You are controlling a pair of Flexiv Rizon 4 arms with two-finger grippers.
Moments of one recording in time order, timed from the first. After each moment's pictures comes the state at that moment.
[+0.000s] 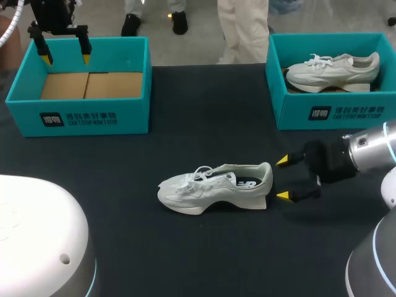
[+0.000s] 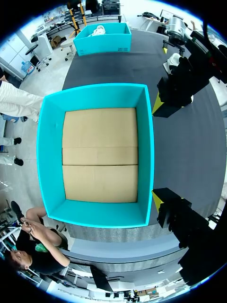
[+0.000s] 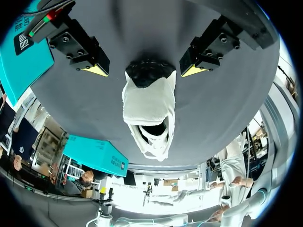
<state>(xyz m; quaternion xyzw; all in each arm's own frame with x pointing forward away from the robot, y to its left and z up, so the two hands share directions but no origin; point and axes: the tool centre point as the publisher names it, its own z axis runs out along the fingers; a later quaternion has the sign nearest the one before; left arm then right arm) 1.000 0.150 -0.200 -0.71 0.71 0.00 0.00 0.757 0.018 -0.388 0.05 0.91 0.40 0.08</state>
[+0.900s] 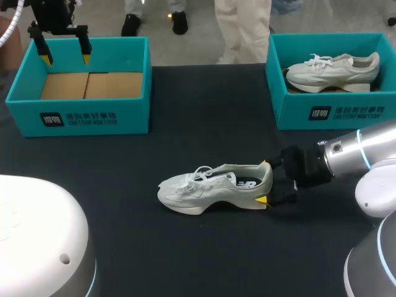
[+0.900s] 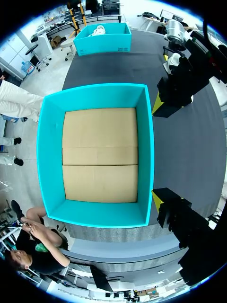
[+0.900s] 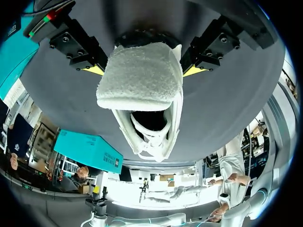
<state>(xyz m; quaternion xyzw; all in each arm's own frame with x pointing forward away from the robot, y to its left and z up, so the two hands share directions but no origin) 1.000 0.150 -0.200 -0.71 0.71 0.00 0.00 0.760 0.069 -0.411 0.03 0.90 0.43 0.07</state>
